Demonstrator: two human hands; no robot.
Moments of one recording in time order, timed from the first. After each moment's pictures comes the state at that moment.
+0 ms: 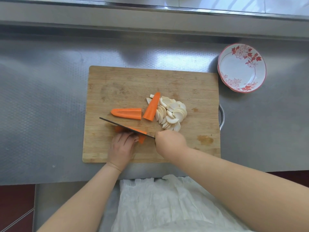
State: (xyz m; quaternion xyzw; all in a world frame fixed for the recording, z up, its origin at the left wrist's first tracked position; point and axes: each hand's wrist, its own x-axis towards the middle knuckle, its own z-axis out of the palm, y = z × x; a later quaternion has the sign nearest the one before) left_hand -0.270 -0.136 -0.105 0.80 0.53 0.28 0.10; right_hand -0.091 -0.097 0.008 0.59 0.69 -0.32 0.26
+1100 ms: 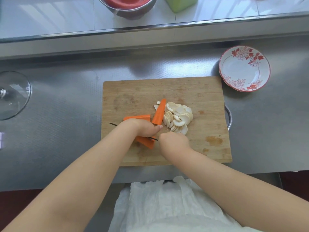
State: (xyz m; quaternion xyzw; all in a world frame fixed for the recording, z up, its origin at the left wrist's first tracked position) left_hand -0.212 -0.019 0.001 0.68 0.46 -0.41 0.40; right_hand -0.103 -0.098 0.038 0.59 0.71 -0.30 0.24
